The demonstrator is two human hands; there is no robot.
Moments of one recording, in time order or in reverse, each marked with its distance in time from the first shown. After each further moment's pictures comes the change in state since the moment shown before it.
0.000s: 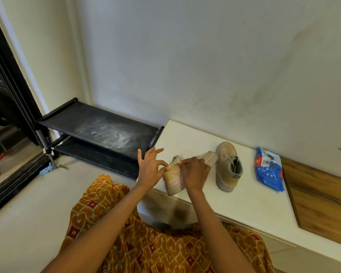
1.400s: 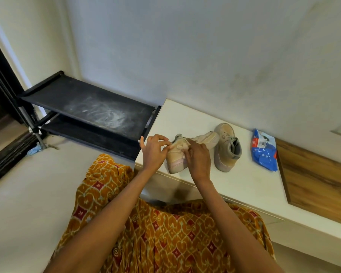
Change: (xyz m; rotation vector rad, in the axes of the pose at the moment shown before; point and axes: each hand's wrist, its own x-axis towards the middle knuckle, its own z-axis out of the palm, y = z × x) left_hand -0.003 0.007 0.016 -0.283 0.086 -0.147; right_hand -0.018 0.022 0.006 0.102 0.051 -0.224
